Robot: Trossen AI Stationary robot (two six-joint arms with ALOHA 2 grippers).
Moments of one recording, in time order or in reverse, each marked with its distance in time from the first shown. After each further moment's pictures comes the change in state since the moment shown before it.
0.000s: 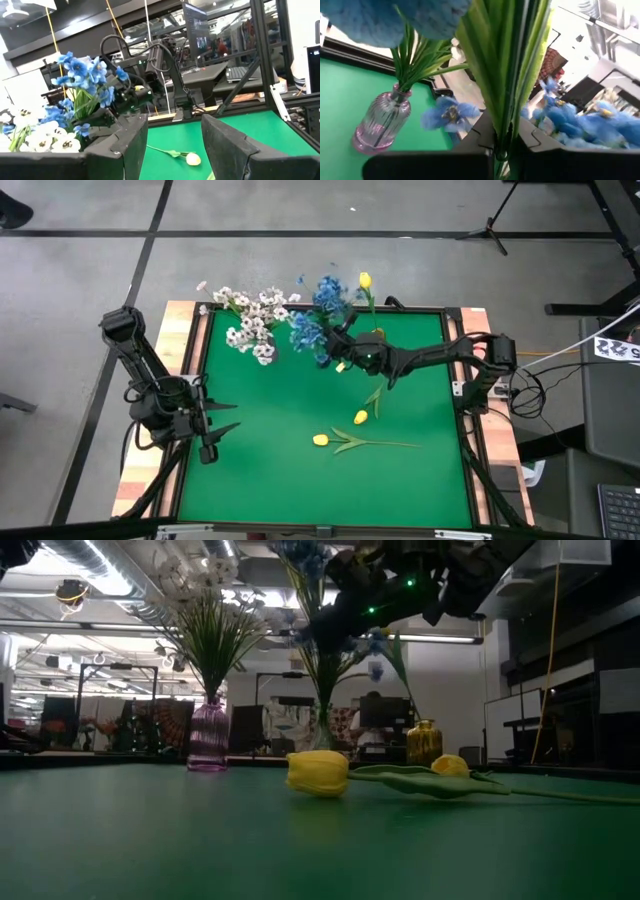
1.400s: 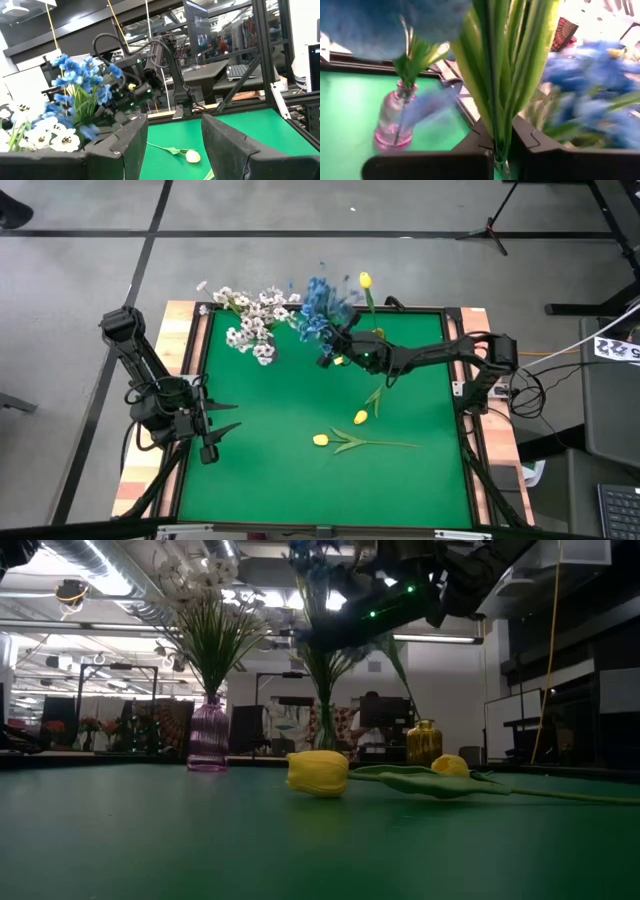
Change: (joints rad) left arm 0.000 0.000 0.000 -0.026 -0.012 -0.032; right arm -0.001 -0.011 0.000 -0.108 0.018 0.252
